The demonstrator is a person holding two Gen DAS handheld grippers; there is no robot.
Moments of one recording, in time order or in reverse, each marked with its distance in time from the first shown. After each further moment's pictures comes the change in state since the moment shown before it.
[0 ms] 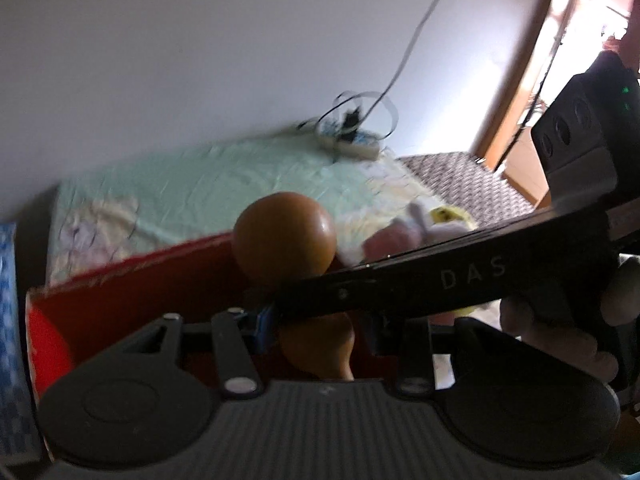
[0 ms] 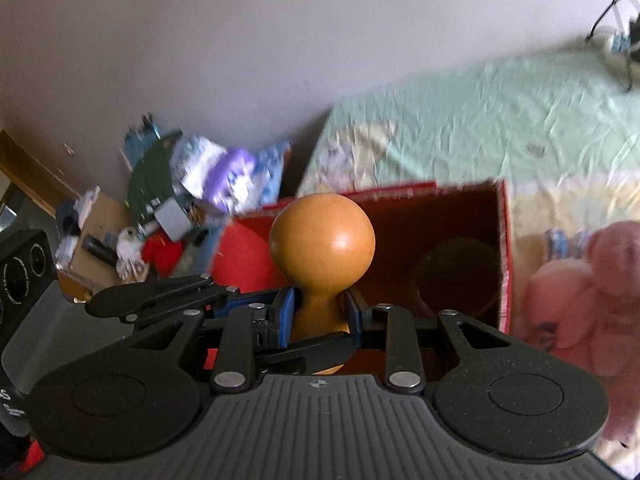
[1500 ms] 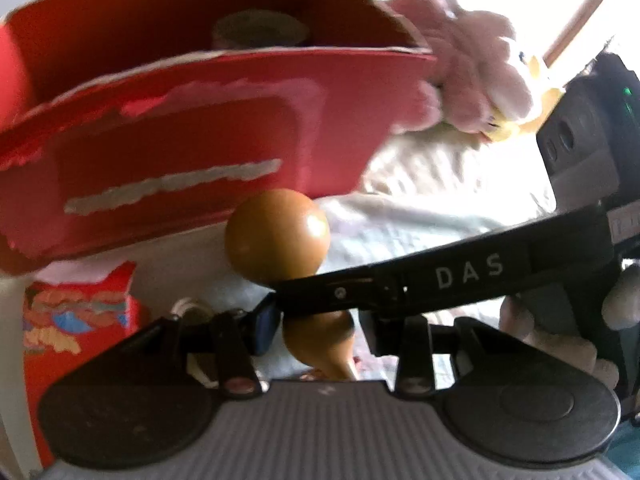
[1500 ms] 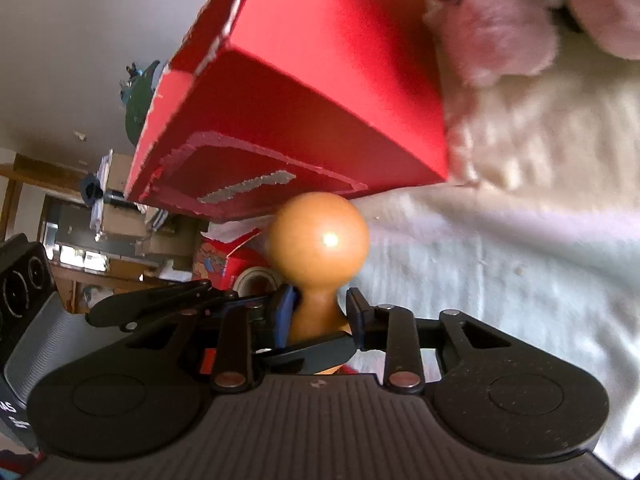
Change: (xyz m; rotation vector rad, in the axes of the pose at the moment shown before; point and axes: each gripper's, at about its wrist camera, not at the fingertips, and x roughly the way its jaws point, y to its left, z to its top) left arm 0.071 -0.065 -0.136 -0.155 0.341 0.118; right arm -0.021 -0.102 -0.159 0.261 0.208 0.168
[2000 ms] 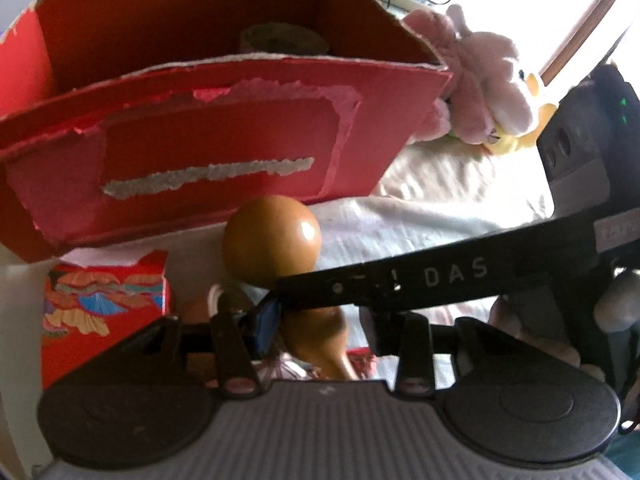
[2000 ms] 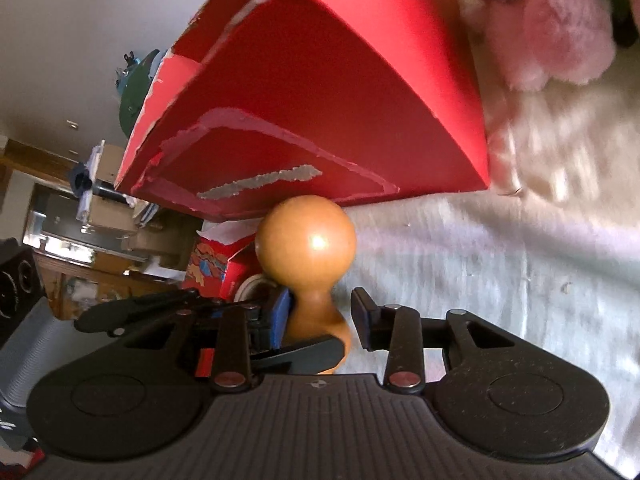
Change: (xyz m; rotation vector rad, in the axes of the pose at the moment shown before) left arm -0.011 0.021 -0.014 -0.046 -0.045 -0.004; right arm 0.038 0.021 0.004 -0.048 0.006 -0.028
